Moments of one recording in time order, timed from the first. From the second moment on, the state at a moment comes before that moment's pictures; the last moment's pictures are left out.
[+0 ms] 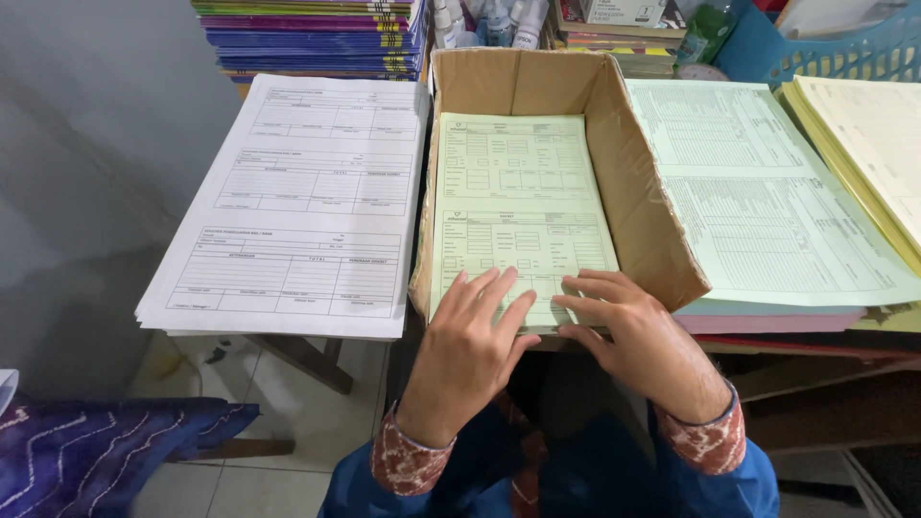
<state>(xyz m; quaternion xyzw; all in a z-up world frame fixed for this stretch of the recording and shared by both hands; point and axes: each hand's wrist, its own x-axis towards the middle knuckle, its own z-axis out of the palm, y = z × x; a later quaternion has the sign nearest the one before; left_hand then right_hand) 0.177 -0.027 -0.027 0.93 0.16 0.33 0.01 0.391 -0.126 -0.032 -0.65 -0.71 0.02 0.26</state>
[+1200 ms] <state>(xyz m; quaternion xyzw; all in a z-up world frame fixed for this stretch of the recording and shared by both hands) 0.102 -0.076 0.033 0.84 0.08 0.51 -0.18 0.321 -0.163 -0.002 -0.52 -0.63 -0.26 0.52</state>
